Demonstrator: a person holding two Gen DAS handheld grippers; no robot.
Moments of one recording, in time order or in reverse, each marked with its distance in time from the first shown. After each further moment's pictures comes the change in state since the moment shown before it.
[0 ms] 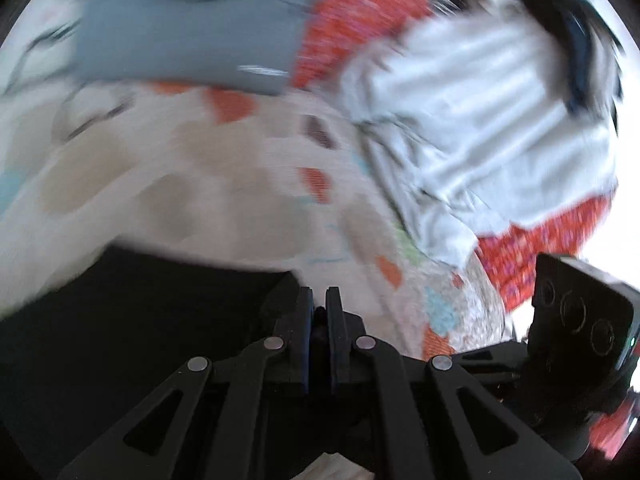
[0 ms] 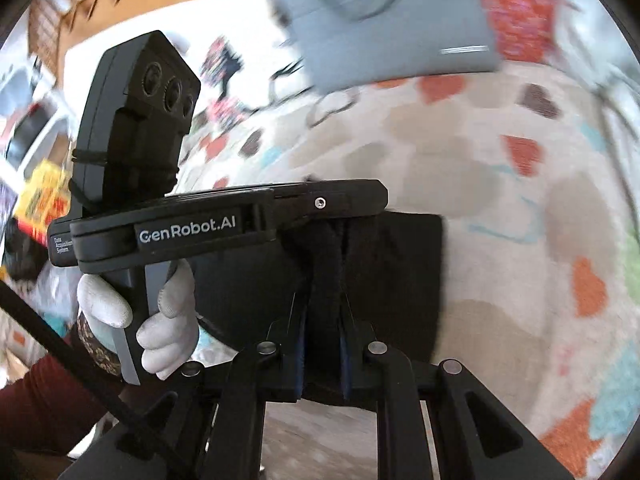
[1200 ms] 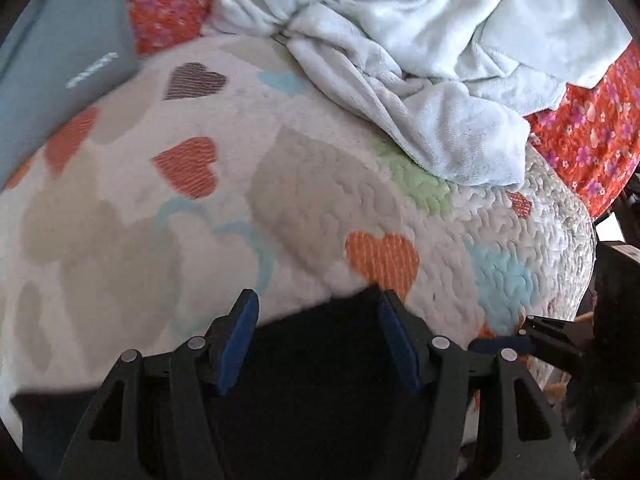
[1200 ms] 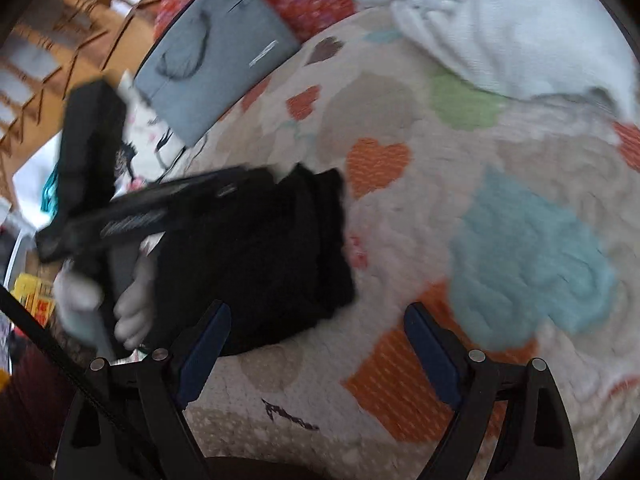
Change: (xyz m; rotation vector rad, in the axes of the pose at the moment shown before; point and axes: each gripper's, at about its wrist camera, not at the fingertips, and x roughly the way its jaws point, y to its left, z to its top) left arm 0.206 -0.144 0.009 0.484 0.281 0.203; right arm -0.082 -0.183 -0.124 0.392 -0.189 -0.069
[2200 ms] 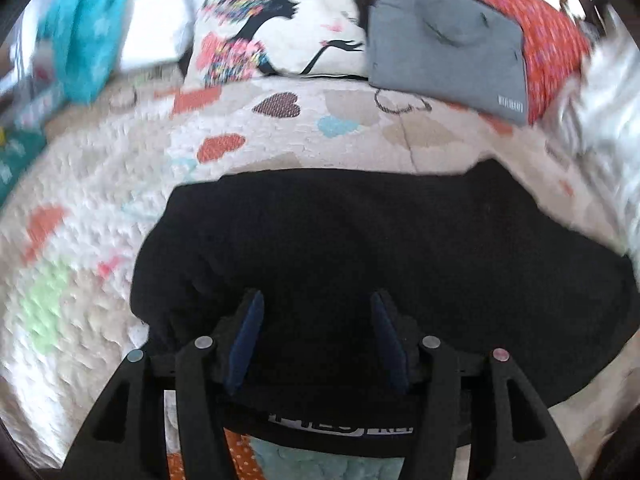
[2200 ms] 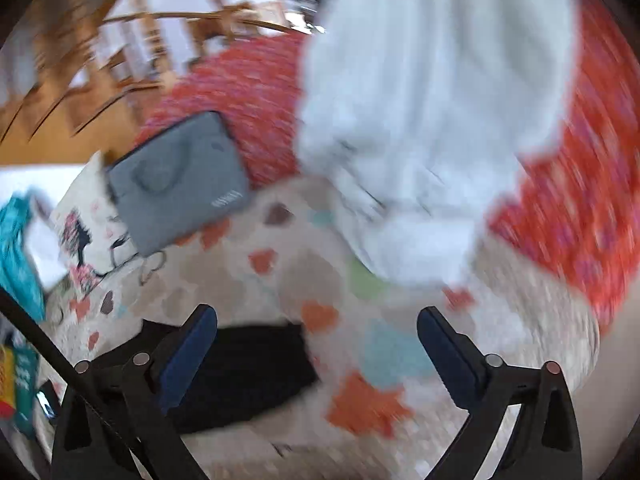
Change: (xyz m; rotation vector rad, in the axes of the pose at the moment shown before) left arm -0.171 0.175 -0.317 -0.629 -0.339 0.661; right arm -0.181 0.076 -0.006 0.069 -0.424 -0.464
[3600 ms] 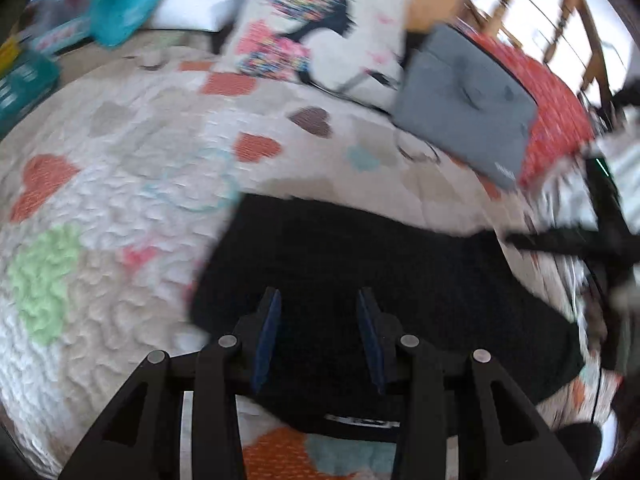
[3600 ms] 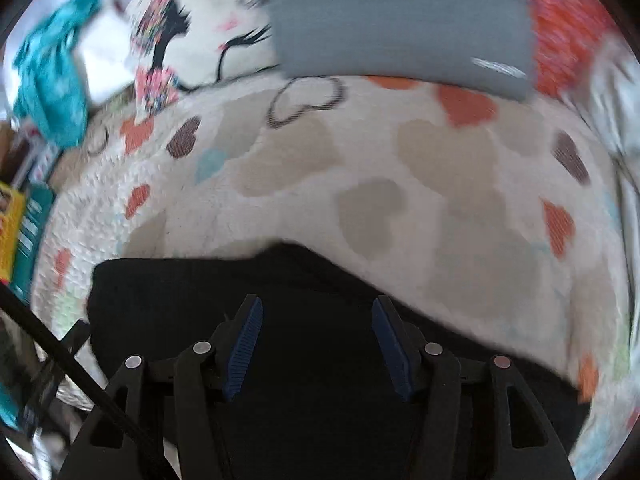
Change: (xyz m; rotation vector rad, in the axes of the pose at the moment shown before) left arm -0.014 0.080 0.011 -0.250 0.012 -0.235; right arm 0.254 0.362 -0.071 -0.637 0.474 0.270
